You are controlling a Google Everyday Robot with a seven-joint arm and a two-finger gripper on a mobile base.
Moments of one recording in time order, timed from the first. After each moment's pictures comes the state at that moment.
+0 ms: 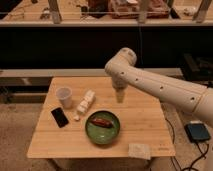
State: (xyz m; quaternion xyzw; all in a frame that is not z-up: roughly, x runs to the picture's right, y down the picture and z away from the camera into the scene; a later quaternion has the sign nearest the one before) arm 0.092 -0.006 0.769 -0.18 0.03 0.01 0.98
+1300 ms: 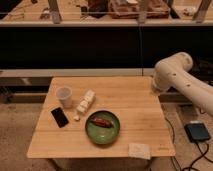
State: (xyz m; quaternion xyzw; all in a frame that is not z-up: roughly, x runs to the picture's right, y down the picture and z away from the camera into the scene) arm 0.279 0.019 0.746 -0.18 0.04 0.20 0.96
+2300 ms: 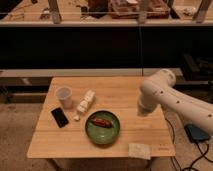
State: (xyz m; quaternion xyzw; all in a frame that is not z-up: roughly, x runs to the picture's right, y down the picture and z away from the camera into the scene) arm 0.156 0.123 0.719 -0.27 0.02 0.11 0.96
